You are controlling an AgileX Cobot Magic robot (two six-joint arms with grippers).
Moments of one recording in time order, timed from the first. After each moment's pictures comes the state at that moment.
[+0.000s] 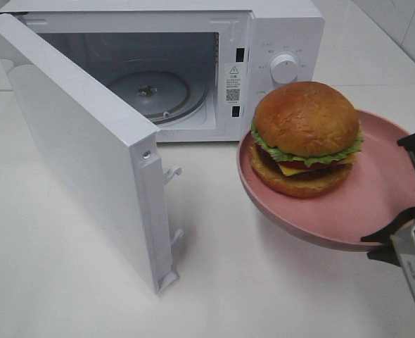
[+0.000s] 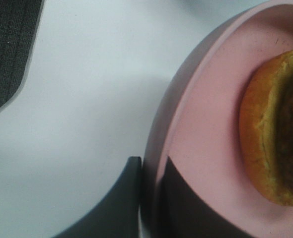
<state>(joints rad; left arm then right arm) 0.09 0.00 -0.52 -0.16 1.08 0.07 0.58 0.85 -0.43 0.00 0.53 -1.24</state>
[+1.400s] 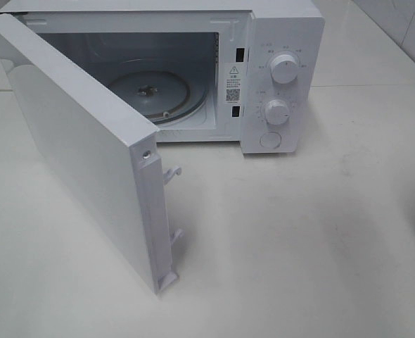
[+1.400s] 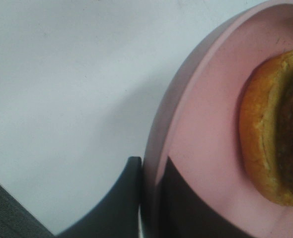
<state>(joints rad) 0.09 0.00 -0.52 -0.16 1.08 0.07 0.58 0.64 -0.42 -0.58 0.93 -0.14</state>
